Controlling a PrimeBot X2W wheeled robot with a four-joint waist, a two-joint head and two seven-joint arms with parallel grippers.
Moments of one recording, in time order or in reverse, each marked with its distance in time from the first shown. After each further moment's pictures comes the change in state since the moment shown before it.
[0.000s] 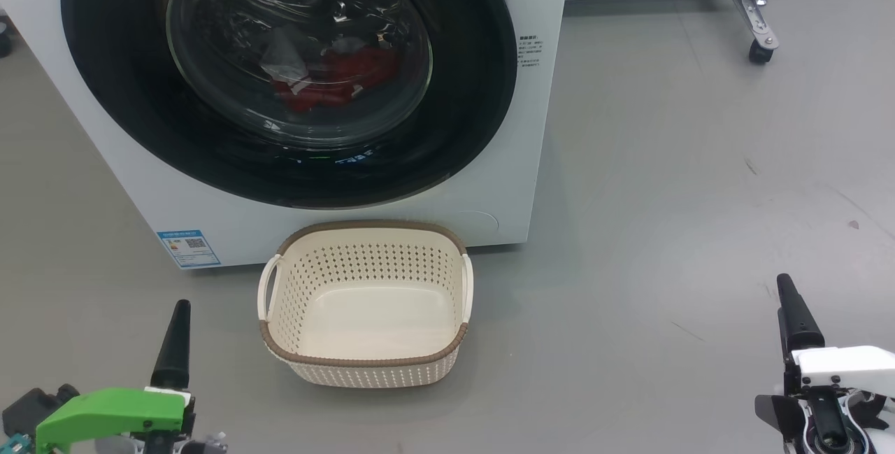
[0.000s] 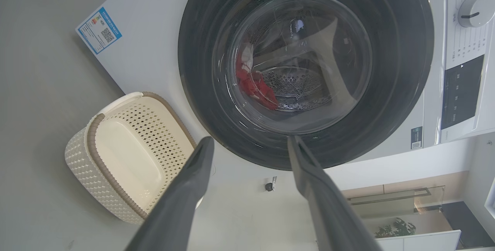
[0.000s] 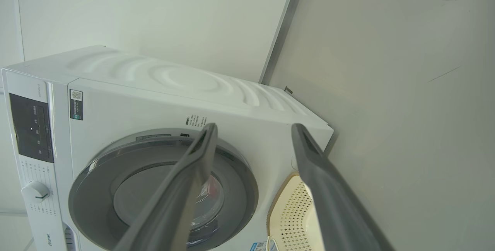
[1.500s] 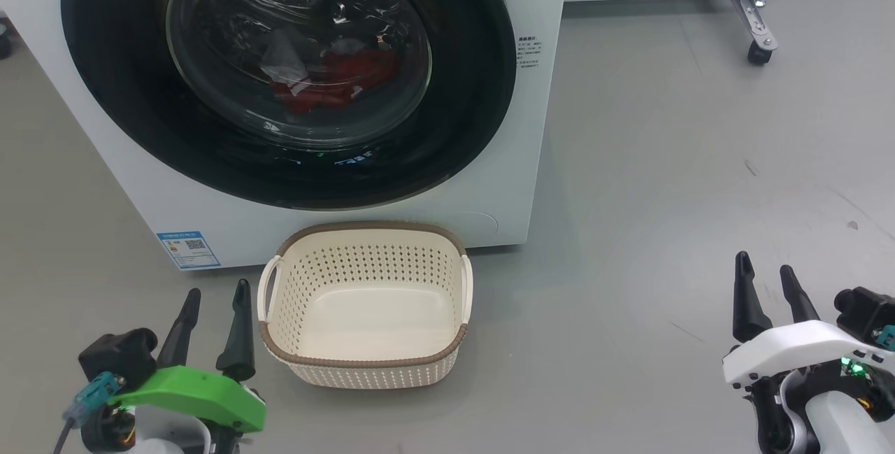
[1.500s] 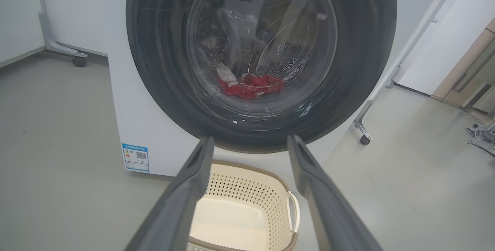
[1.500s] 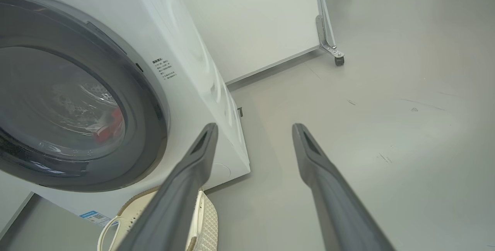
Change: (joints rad) left arm -0.040 0.077 -0.205 -0.029 0.755 0.072 -0.158; right arm -0.042 -0.107 0.228 0.007 -0.710 -0.115 -0.169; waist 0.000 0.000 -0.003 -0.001
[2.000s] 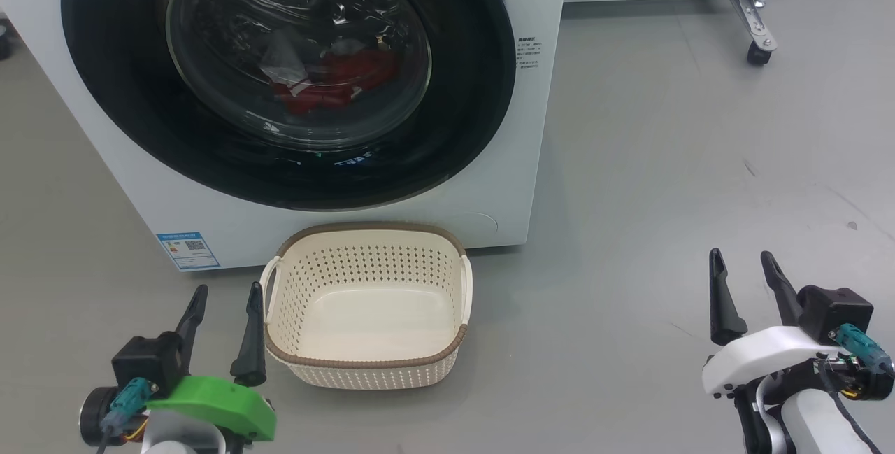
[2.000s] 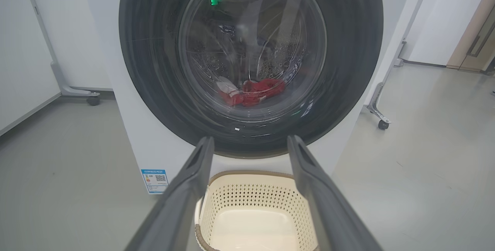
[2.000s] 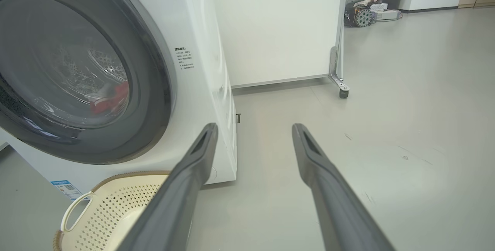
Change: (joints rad) left arm 0.000 0.000 -0.024 0.012 0.188 0.025 -0.054; right arm -0.014 -0.018 0.071 0.003 -0.202 -0.026 -0.051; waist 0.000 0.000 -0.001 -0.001
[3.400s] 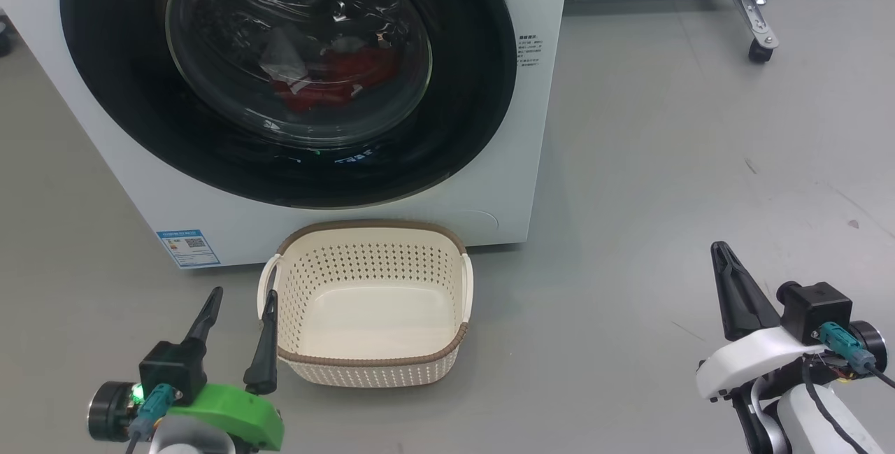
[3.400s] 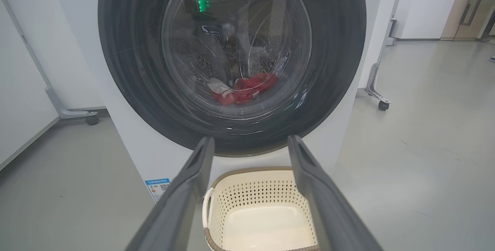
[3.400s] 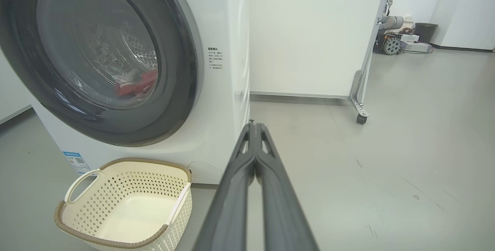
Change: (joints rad) left arm -0.006 -0.025 0.013 0.050 0.162 0.009 -0.036; right arm -0.019 -0.014 0.024 0.011 -0.143 -0.007 -0.037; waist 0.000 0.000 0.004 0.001
